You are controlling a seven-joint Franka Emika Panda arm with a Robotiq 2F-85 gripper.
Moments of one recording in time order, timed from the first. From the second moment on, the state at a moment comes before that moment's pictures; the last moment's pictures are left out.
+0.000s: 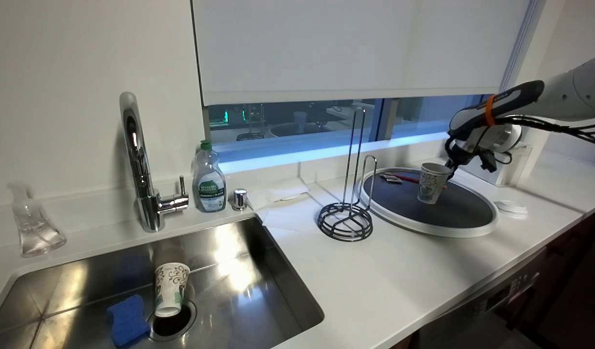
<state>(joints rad) -0.48 0.83 0.08 -1.36 0.22 2.45 -1.28</state>
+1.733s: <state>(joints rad) -0.48 0.63 0.03 -1.38 0.23 2.40 -1.21</state>
